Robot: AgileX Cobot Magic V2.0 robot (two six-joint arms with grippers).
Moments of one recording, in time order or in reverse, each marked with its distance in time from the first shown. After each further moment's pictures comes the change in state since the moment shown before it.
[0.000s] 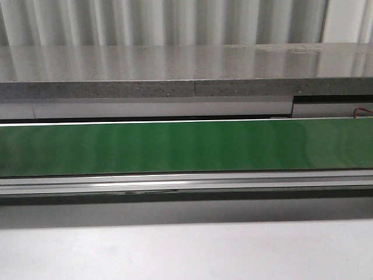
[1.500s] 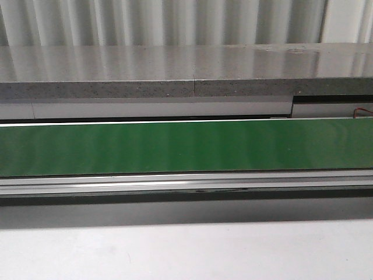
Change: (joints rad) left arm -0.052 -0.909 0.574 -0.022 -0.117 0.000; right arm 0.000 0.000 0.000 0.000 0.000 0.000
